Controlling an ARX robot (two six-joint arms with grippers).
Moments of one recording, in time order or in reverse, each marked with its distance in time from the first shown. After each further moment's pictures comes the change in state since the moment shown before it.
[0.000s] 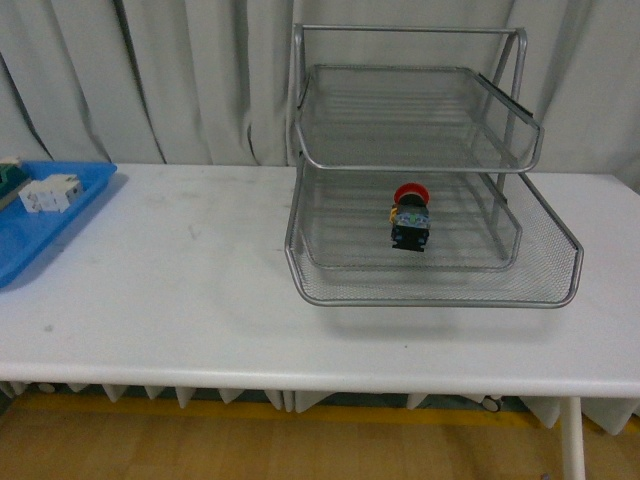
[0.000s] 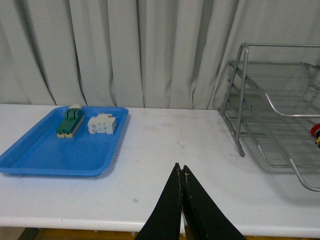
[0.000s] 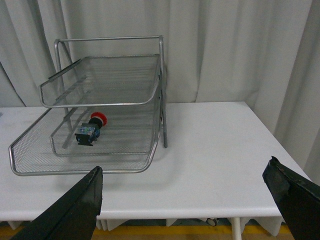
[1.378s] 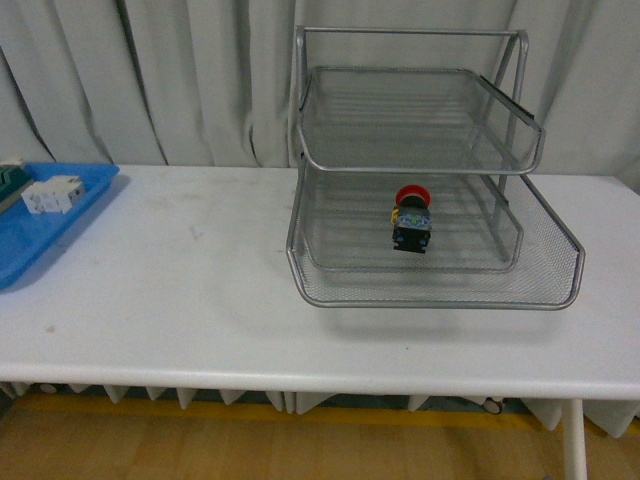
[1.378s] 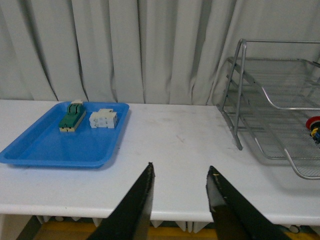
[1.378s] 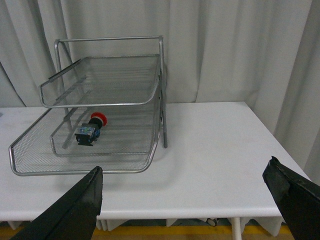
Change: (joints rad) left arm 0.000 -0.290 0.000 -0.300 0.000 0.000; right arm 0.000 0.000 0.000 0.000 0.000 0.000
